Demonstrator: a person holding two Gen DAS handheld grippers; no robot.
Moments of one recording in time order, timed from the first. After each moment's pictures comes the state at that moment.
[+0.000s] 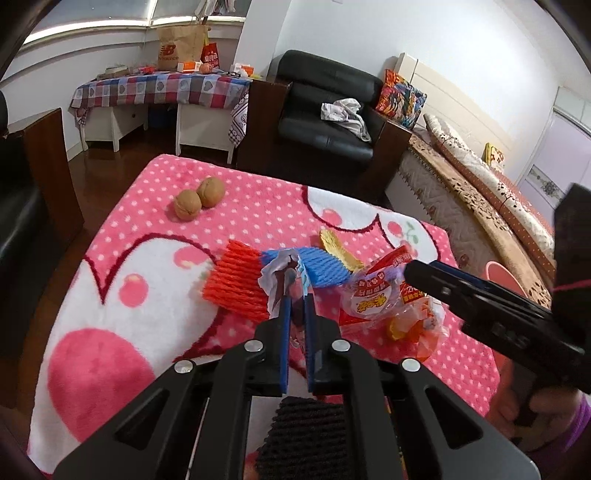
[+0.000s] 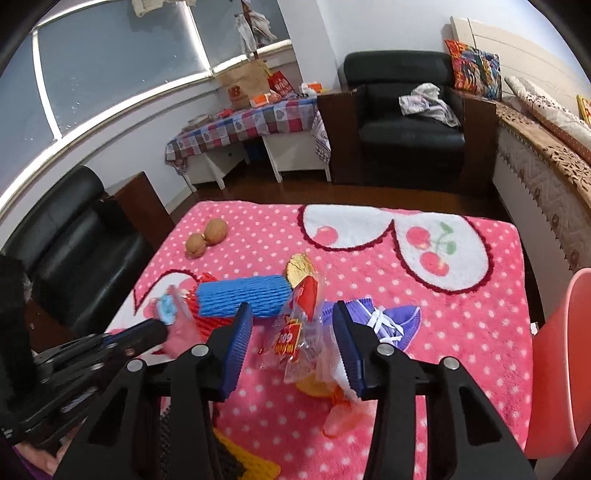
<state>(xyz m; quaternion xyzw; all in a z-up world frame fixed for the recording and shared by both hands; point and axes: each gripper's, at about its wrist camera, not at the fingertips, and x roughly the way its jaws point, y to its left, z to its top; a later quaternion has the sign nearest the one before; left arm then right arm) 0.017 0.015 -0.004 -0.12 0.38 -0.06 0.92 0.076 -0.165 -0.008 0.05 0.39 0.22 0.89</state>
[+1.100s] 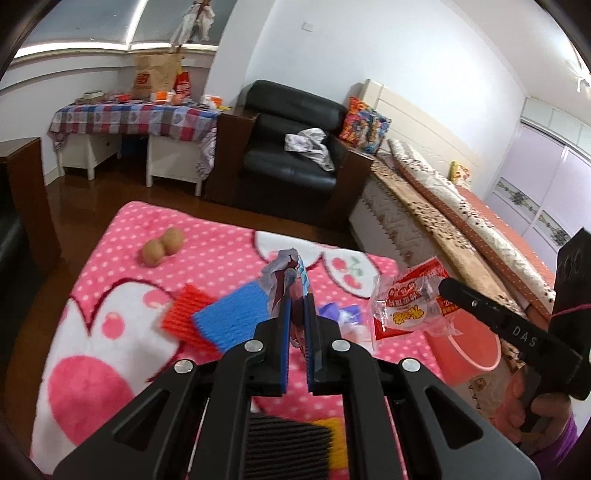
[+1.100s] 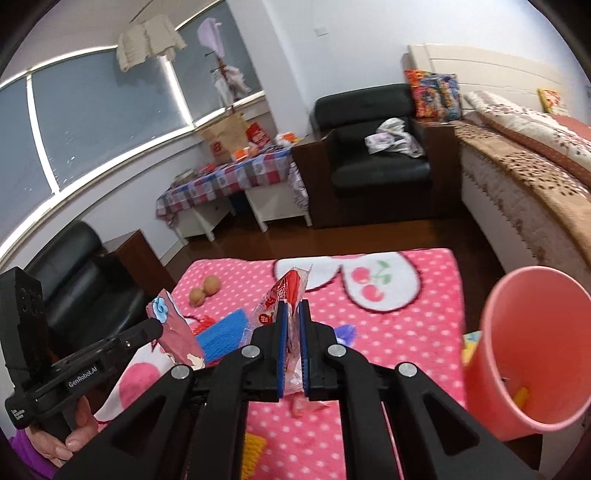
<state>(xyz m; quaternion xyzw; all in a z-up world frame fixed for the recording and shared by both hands) 0.000 -0.016 0.051 -0.13 0.32 -0.12 0.93 0.015 -0.248 0.059 0.12 0.31 0.17 0.93</state>
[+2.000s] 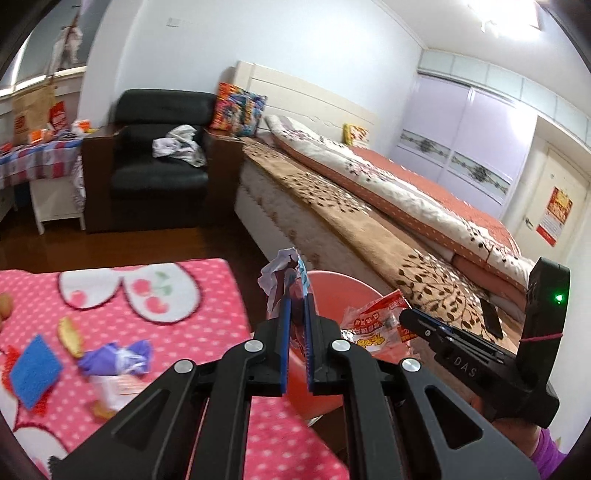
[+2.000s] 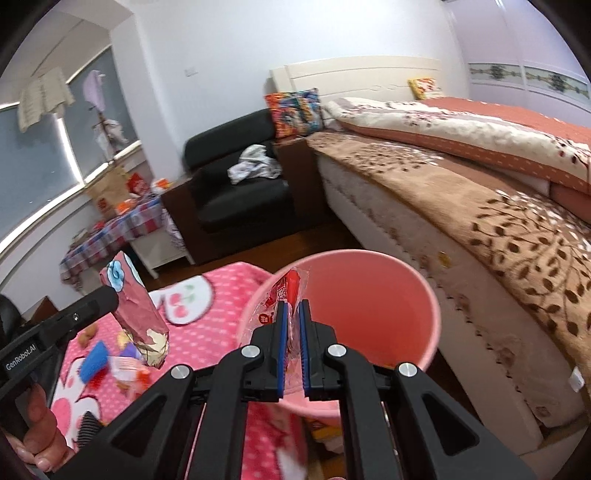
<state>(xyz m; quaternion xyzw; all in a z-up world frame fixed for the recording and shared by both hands) 0.025 -0.239 0.061 -0.04 0.30 -0.31 0.90 -0.044 -0.458 0.030 0.17 0.29 -0.06 0.94</state>
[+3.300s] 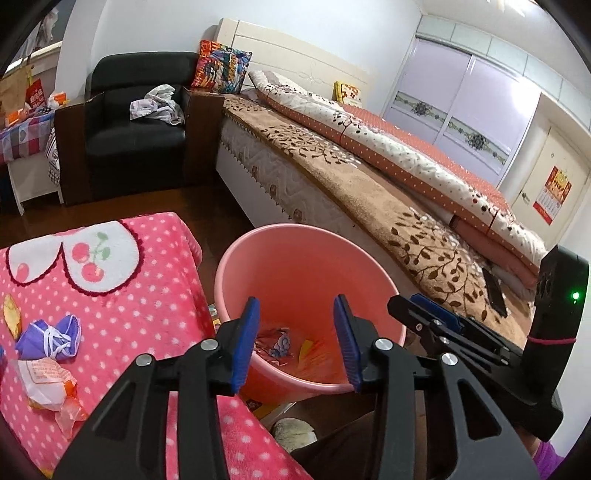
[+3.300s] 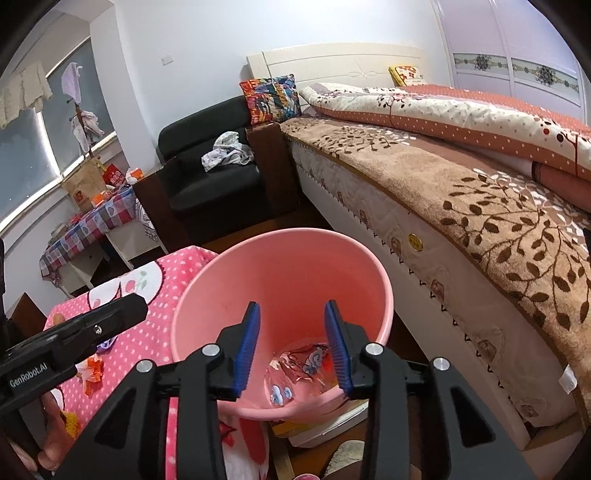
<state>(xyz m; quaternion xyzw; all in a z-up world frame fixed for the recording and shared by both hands) 0.041 -0.299 0.018 -0.03 0.37 -0.33 0.87 -0.034 -0.492 -0.006 0.17 0.31 -0.09 0.93</state>
